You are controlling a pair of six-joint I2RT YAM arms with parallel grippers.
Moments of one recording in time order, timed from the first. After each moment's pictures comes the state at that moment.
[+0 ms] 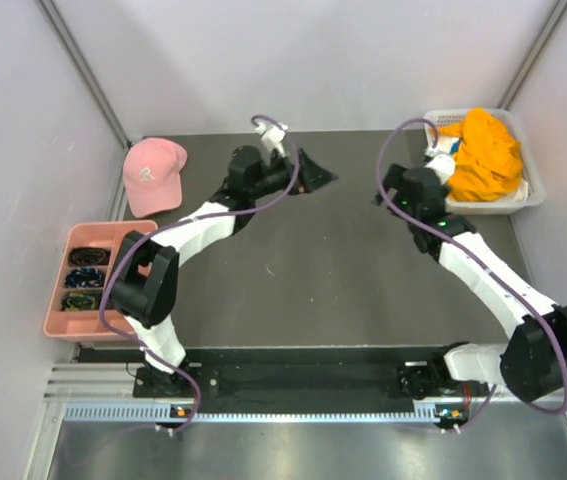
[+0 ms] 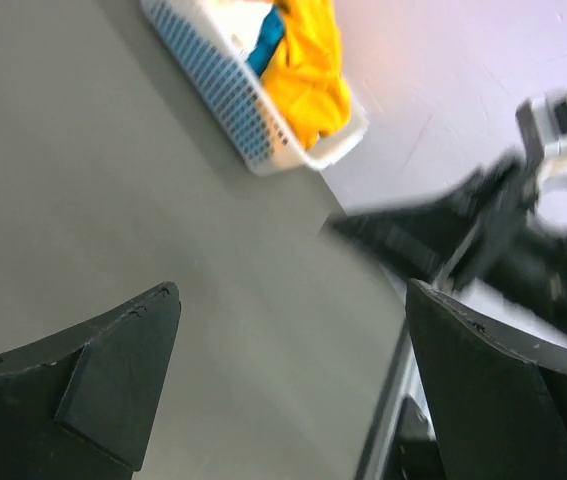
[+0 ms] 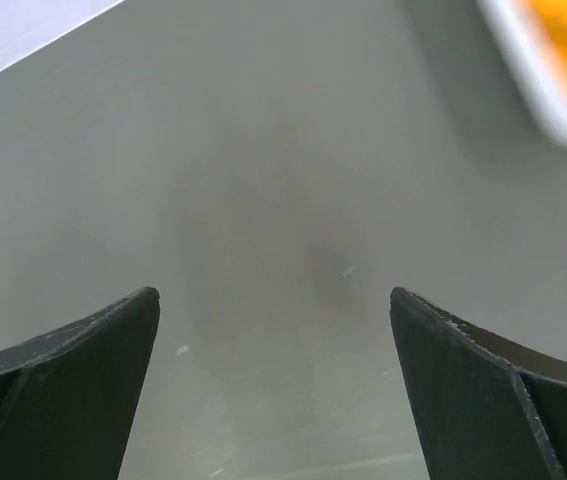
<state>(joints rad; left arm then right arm) -0.47 1.76 1.21 0.48 0.58 -0.79 0.32 1.26 0.97 -0.22 0.35 0.54</state>
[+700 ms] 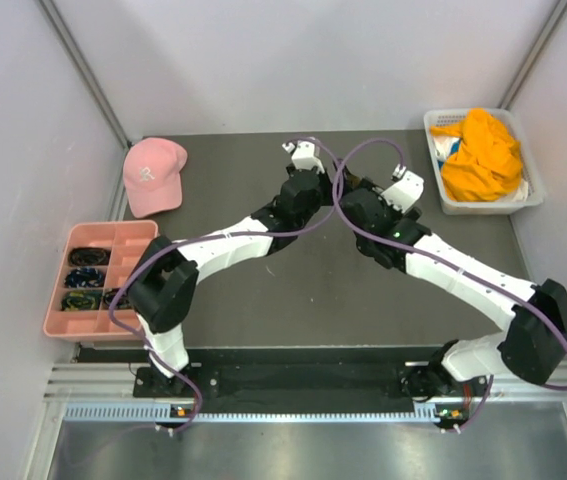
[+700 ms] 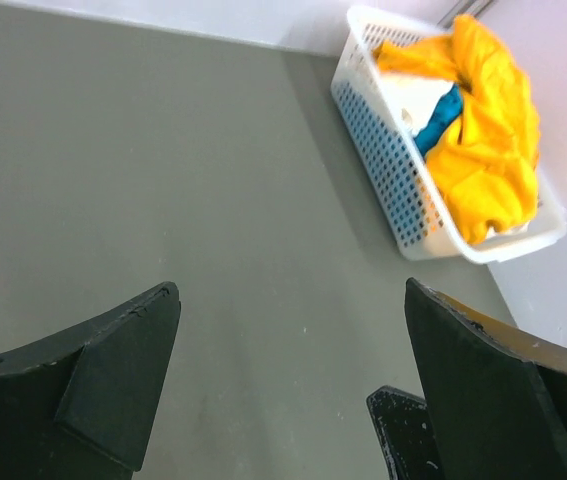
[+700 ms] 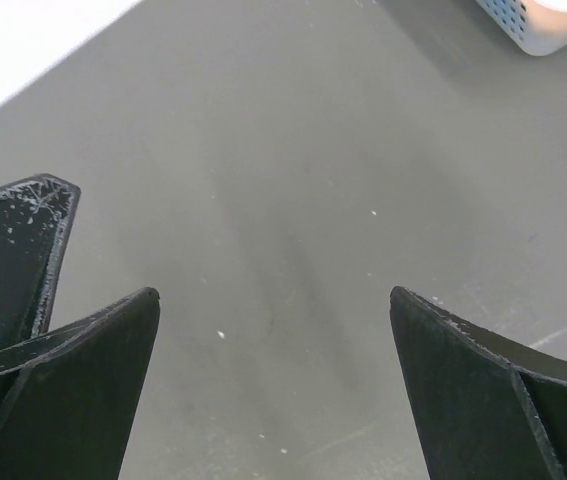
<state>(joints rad) -0.80 1.81 1.32 0.32 -0.27 -0.59 0.74 1.36 1.07 -0.44 0.92 0.95</state>
